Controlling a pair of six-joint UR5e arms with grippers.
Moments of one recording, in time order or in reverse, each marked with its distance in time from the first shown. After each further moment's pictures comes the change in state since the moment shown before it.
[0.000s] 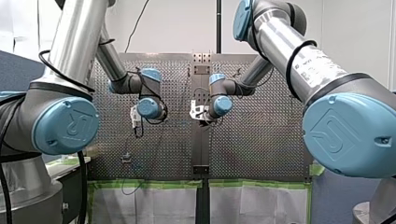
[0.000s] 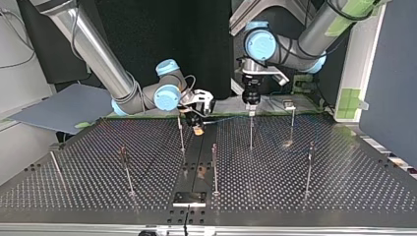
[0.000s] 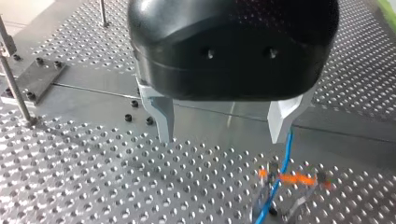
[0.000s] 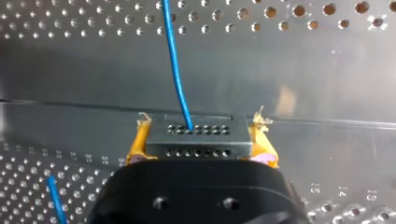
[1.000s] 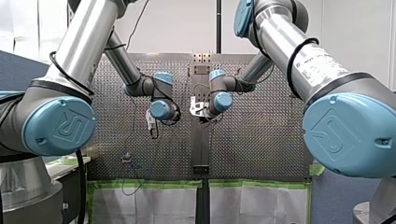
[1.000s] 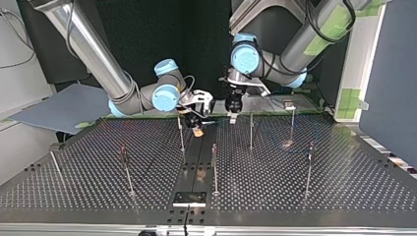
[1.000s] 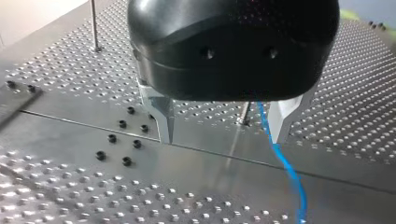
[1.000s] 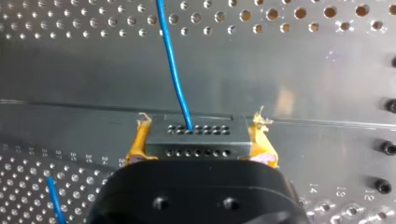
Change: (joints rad) left arm -0.055 -0.118 0.147 -0.045 0.064 -0.048; right arm 0.001 -0.027 0.000 0.012 0.000 -0.005
